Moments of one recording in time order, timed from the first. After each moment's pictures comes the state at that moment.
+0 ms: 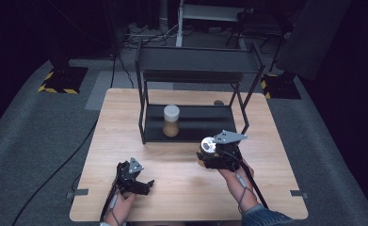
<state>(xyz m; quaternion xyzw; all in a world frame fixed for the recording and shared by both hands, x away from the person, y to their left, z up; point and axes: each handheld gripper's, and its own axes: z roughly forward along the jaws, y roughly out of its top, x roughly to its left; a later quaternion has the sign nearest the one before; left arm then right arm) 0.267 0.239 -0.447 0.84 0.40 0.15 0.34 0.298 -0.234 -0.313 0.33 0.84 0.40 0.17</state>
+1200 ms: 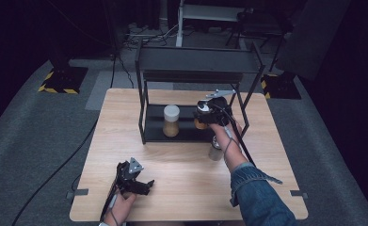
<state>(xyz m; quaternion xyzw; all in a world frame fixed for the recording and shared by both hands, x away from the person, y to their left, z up) 0.267 0.239 -0.447 0.84 0.40 0.15 0.34 0.424 -0.204 -0.296 0.38 0.82 0.39 0.19</state>
